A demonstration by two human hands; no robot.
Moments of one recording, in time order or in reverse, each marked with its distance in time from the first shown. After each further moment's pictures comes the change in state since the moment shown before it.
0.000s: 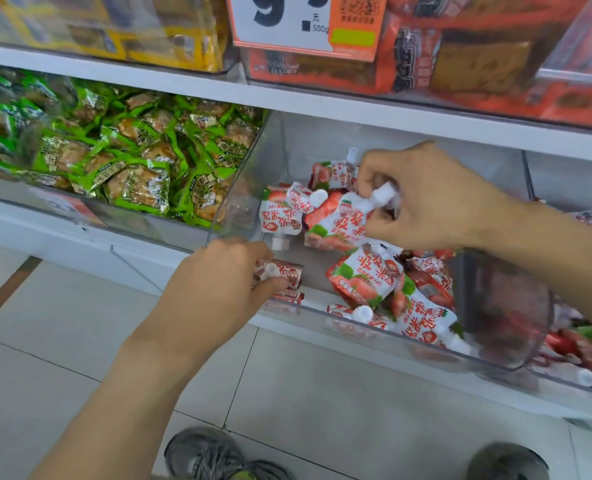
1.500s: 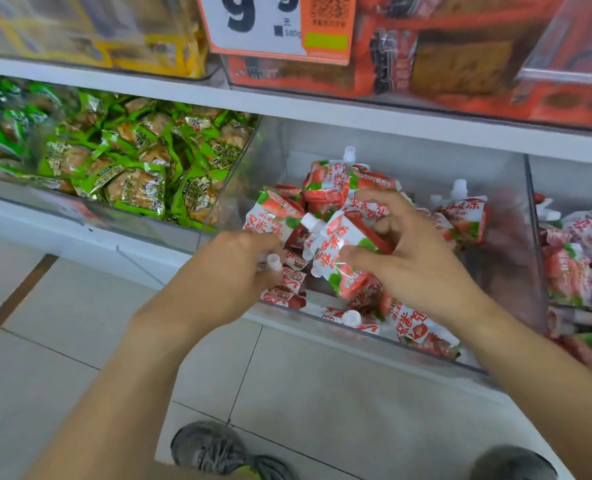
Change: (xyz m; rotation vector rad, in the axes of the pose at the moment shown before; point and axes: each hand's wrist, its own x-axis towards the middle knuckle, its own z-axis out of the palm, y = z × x) left_hand 0.023 0.009 0.000 -0.157 -0.138 -0.009; right_hand -0.045 -0.022 0.048 0.715 0.124 0.575
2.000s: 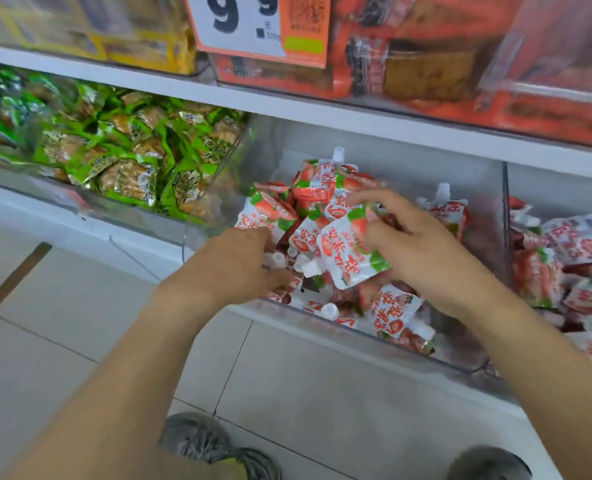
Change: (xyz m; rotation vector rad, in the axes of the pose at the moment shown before) left_hand 0.016 0.025 0.010 0.148 -0.178 -0.196; right_hand -0.007 -0.013 -0.031 0.048 -0.114 0.053
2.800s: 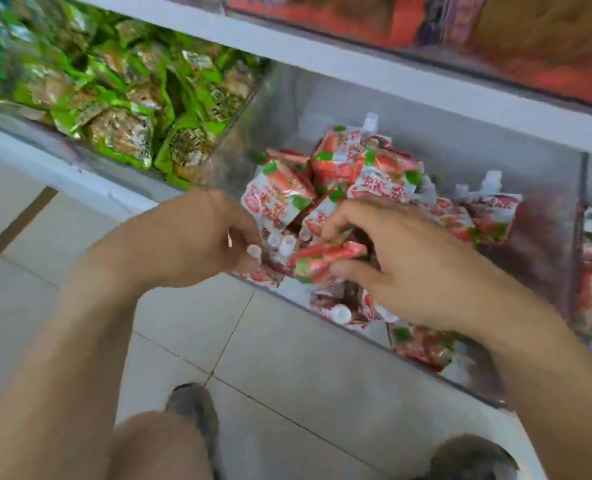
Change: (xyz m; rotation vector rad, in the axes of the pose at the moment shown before) left_hand -0.003 -0.031 -0.032 -0.037 -0.104 0.123; right_hand 0.025 -0.003 0.013 -0.695 -0.291 -0.351
